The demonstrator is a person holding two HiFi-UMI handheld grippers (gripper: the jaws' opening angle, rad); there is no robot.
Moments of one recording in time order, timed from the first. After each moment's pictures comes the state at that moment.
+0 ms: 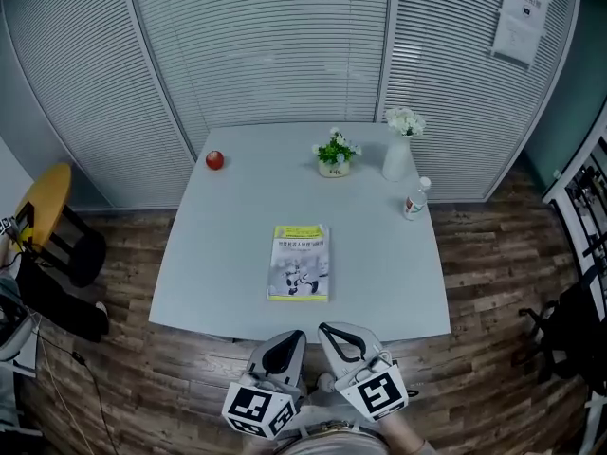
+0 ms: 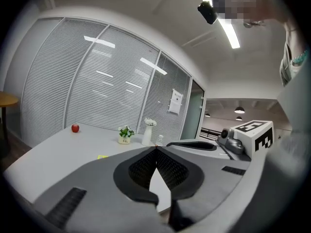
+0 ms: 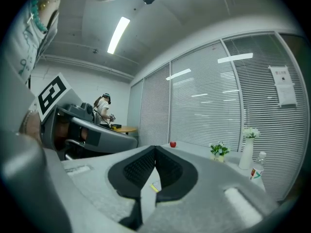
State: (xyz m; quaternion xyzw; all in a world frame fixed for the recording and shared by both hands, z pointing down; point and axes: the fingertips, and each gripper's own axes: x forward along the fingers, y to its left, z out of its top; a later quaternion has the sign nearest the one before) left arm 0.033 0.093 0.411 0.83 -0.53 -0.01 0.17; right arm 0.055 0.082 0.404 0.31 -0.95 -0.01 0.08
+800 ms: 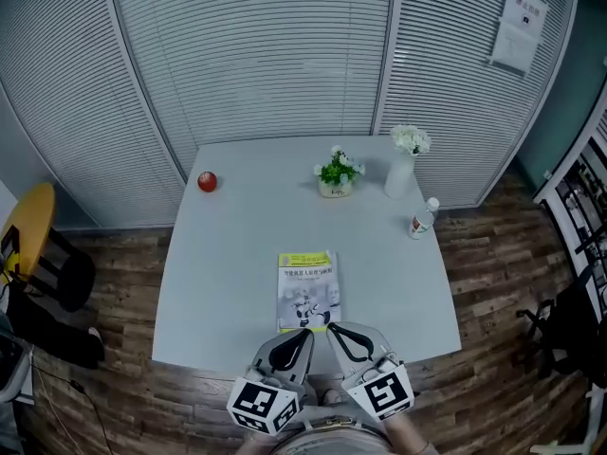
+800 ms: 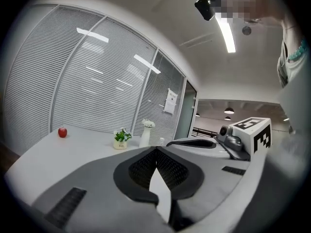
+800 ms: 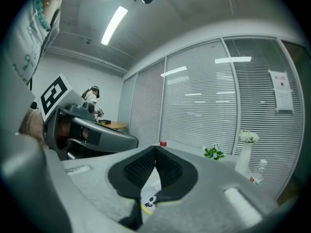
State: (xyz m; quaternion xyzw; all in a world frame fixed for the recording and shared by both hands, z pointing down) left arm -0.018 -0.001 0.412 0.87 -0.47 -0.01 0.17; right arm 0.004 -0.009 0.404 0.36 -0.93 -0.02 0.10
